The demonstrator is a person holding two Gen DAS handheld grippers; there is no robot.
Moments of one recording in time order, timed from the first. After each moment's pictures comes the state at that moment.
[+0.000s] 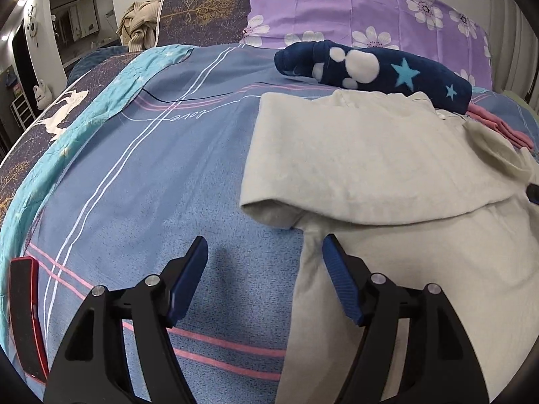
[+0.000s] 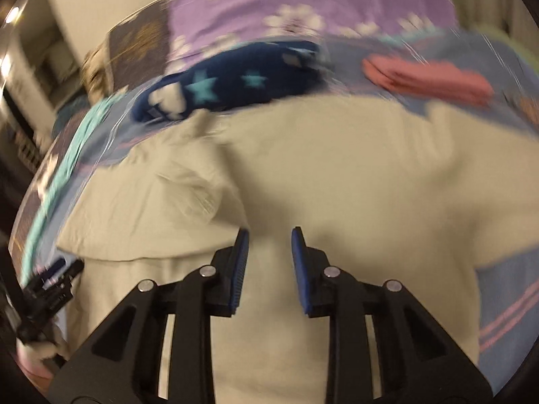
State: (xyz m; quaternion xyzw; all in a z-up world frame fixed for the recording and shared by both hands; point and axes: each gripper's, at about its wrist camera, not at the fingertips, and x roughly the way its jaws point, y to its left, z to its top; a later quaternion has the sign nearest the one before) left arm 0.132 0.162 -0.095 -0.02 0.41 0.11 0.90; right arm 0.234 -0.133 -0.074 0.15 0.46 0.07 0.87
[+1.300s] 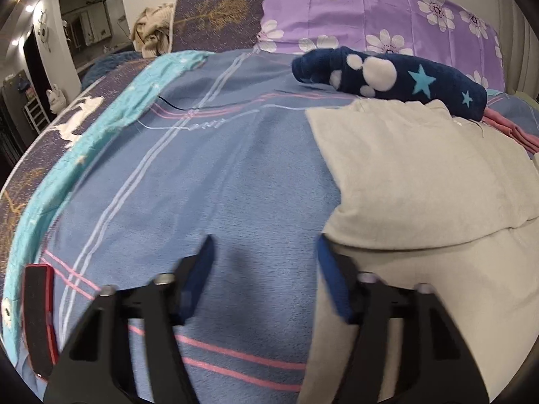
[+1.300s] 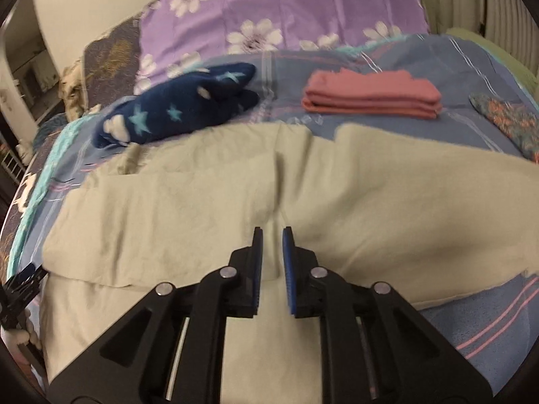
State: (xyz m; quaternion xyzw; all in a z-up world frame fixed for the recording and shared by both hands) left arm 0.131 0.171 -0.086 0.00 0.40 0.15 0.90; right arm 0.235 -0.175 -0.052 0.08 0.41 0.07 0.91
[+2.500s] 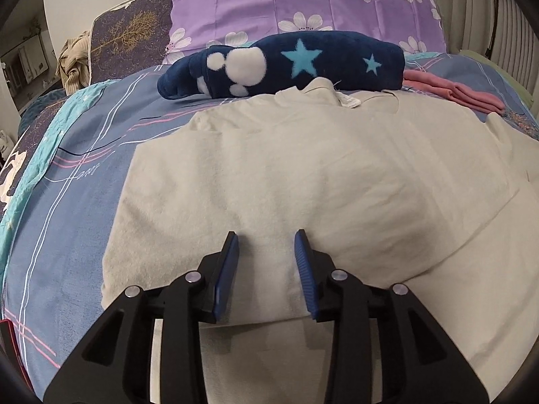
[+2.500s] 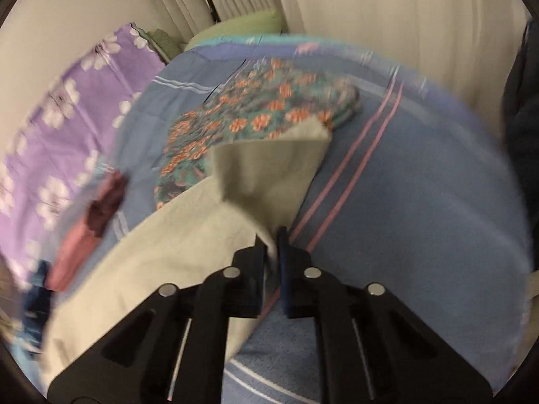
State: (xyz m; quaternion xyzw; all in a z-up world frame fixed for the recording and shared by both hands) left arm 0.198 0.058 -0.102 0.05 0.42 0.02 0.91; right arm 0.133 -0.508 -0.072 0.36 0.29 -0.32 0.83
